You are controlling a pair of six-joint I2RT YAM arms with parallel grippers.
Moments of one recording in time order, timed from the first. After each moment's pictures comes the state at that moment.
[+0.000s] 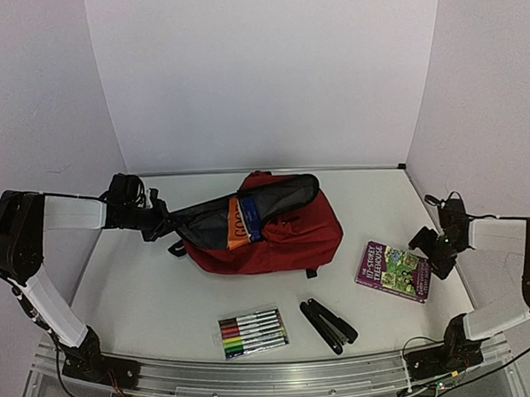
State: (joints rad) left arm -0.23 1.65 0.93 -0.07 0.52 -0.74; right arm -0.08 1.32 0.59 -0.35 0.00 0.81
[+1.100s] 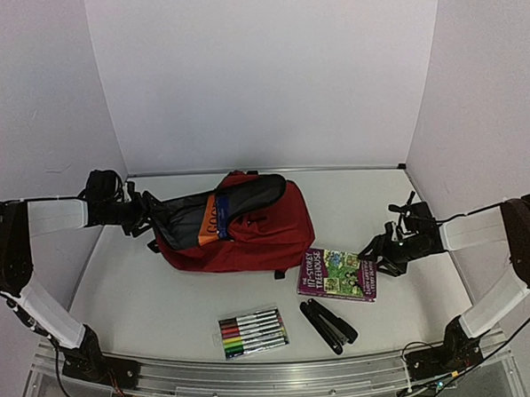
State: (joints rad) left arm -0.09 1.57 0.92 -0.09 0.52 -0.70; right arm 0.21 1.51 0.60 -0.08 -0.43 0.67
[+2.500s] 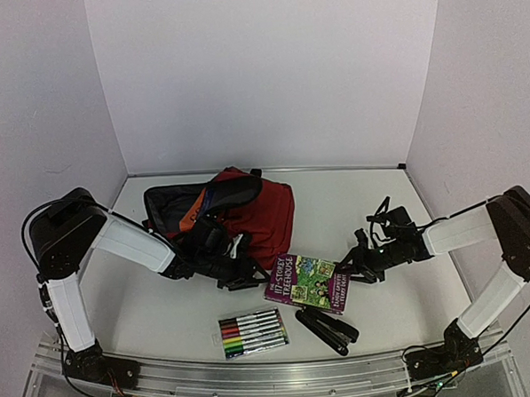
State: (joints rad) left arm -0.85 1.87 0.88 0.28 0.51 -0.83; right arm 0.40 1.59 0.61 0.00 -0.59 0.70
